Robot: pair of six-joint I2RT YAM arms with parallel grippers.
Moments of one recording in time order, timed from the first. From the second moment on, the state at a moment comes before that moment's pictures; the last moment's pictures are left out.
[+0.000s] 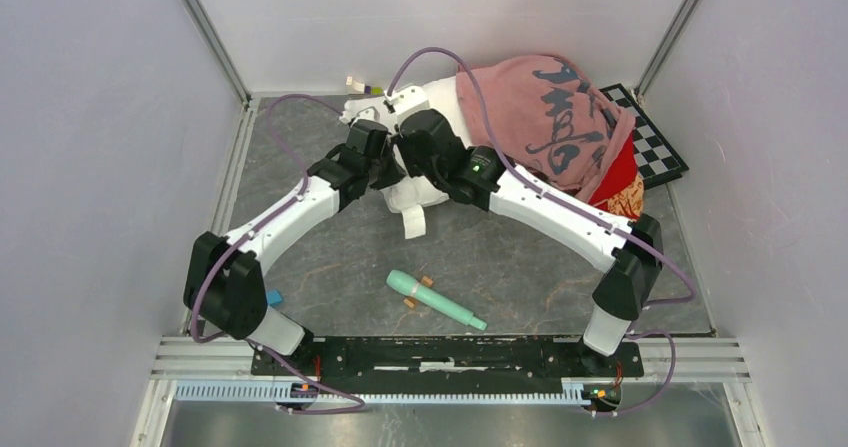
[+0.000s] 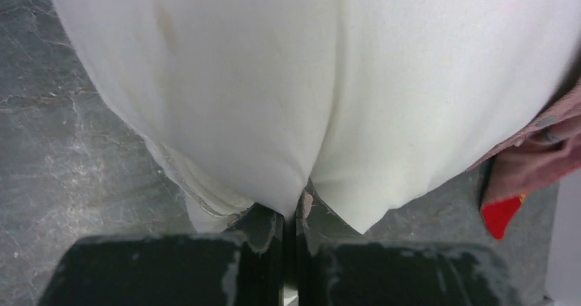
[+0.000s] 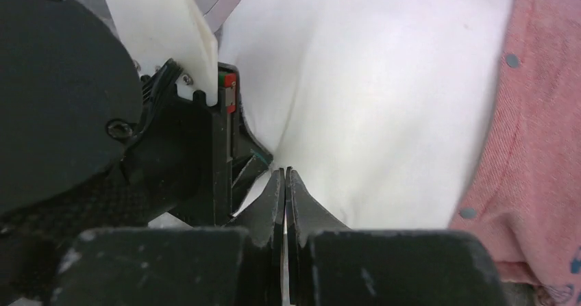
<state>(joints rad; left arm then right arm) -0.49 1.53 1.16 -0.33 -0.13 -0.69 0.92 1.75 1.71 -0.45 0.46 0.13</state>
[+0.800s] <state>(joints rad) -0.41 1.26 0.87 -0.43 -0.10 -0.74 0.77 1.92 1.89 -0.33 0.57 -0.10</state>
